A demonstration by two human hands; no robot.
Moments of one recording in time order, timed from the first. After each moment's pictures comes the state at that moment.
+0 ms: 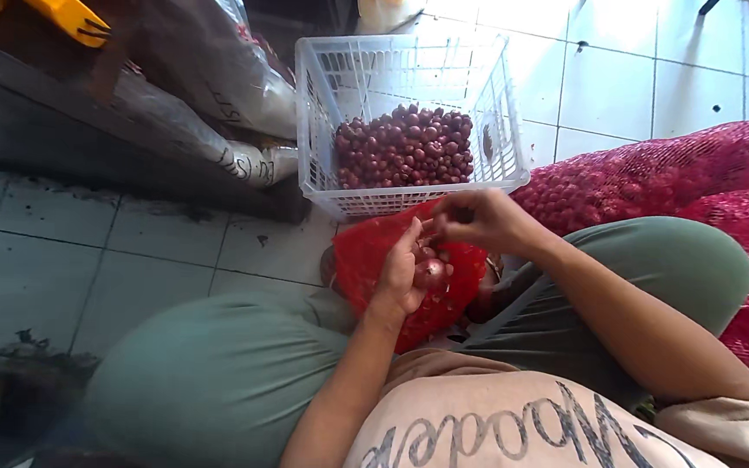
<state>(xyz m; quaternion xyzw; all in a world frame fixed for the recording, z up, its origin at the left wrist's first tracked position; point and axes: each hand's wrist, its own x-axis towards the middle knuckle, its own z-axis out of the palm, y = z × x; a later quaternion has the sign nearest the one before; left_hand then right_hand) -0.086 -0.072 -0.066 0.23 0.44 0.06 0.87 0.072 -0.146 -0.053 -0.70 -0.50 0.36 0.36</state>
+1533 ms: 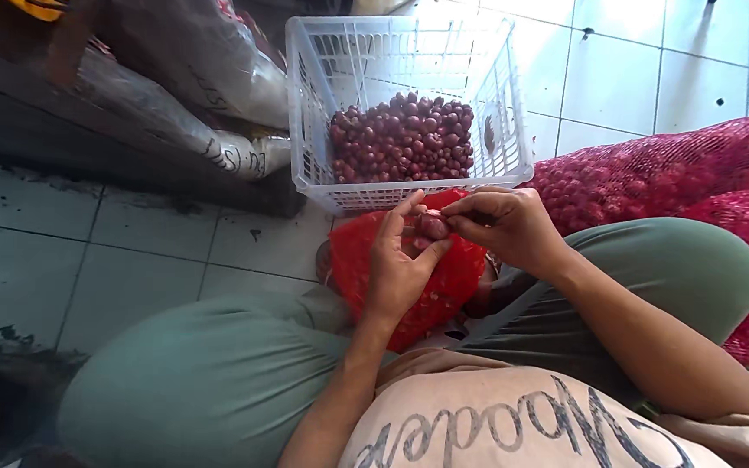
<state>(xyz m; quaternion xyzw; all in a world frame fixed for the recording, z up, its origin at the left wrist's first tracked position) -0.102 -0.067 -0.076 0.69 0.29 0.24 0.62 0.061 -0.164 -0.050 -0.69 -0.54 0.20 0.43</state>
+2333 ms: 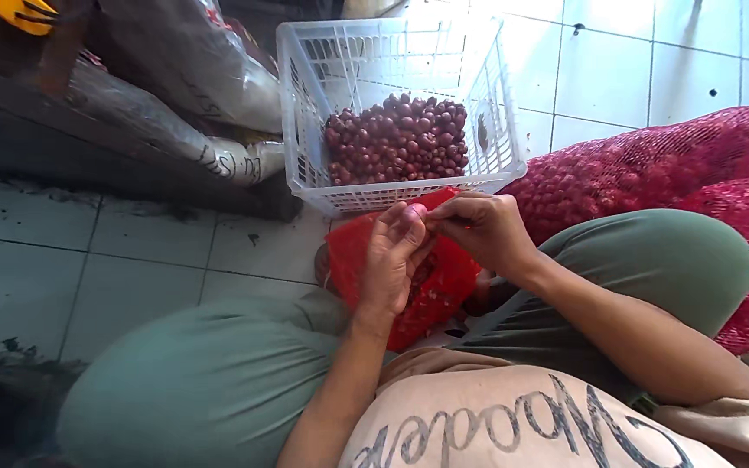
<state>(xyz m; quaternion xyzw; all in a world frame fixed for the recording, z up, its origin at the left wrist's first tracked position) -0.096 -0.072 -0.072 0.32 0.38 0.20 0.84 0.042 -0.158 -0.063 -0.70 -0.52 0.17 0.45</state>
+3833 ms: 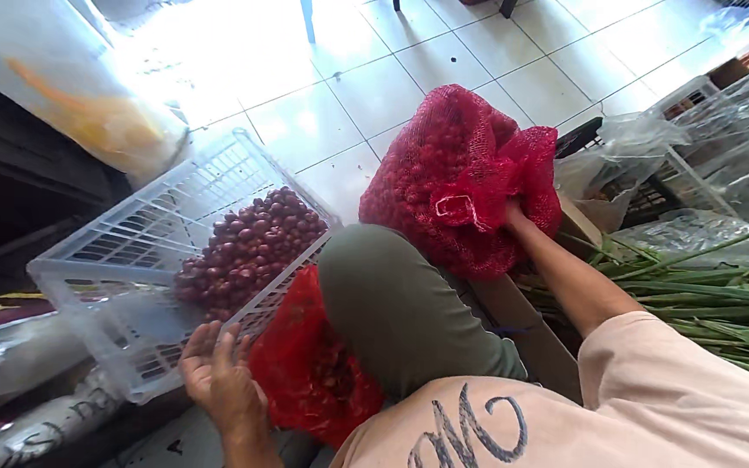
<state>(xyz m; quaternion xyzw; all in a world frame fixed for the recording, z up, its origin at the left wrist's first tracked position) -0.060 -0.046 -0.090 0.61 0.41 0.25 0.62 0.183 -0.466 -0.177 -0.96 0.06 0.19 0.18</state>
